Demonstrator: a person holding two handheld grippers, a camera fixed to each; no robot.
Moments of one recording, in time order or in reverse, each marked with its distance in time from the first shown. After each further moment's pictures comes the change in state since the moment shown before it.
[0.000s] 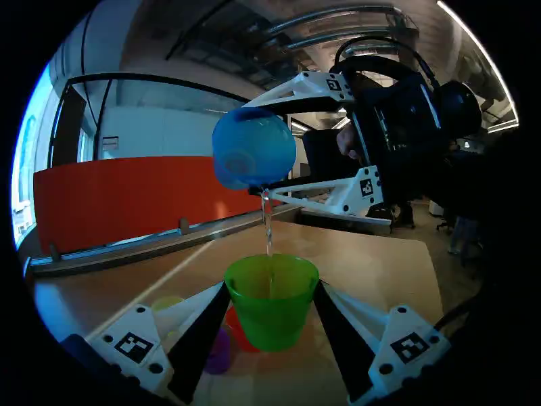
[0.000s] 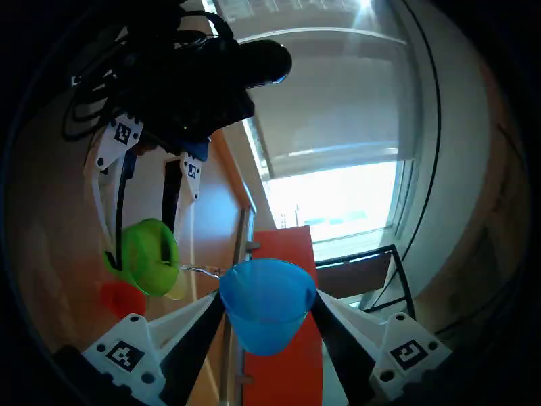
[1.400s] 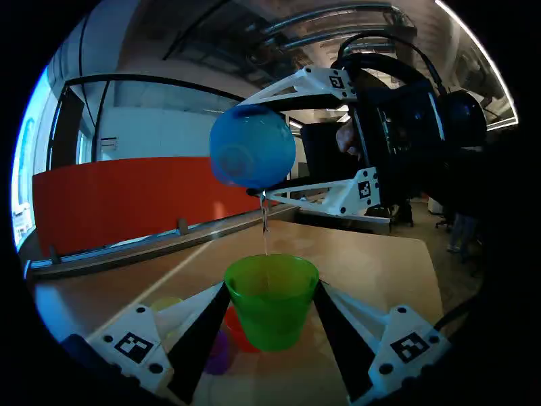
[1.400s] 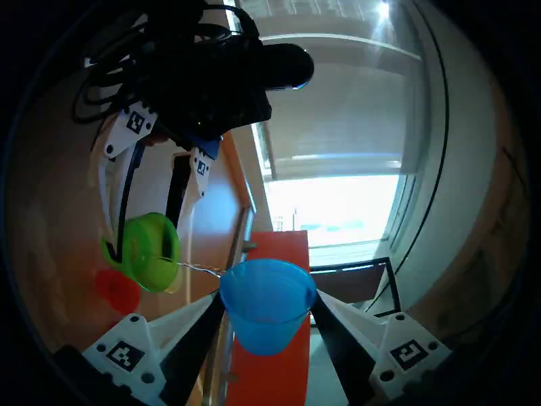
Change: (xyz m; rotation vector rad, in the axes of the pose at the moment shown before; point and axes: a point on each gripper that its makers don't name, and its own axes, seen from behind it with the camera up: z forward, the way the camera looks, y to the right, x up) left arm 0.000 0.003 0.001 -0.007 -0.003 0.010; right arm 0.010 -0.005 -0.007 -0.009 0.002 -0.094
